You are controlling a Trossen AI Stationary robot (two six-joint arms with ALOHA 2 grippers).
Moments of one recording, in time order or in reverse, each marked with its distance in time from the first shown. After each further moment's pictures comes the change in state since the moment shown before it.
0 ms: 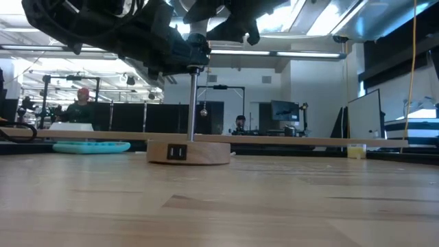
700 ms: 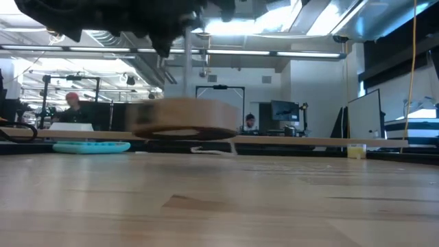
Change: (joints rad) left arm -0.043 -0.125 0.005 -0.018 0.404 0.014; right arm -0.073 -0.083 0.002 -0.010 -0.806 -0.201
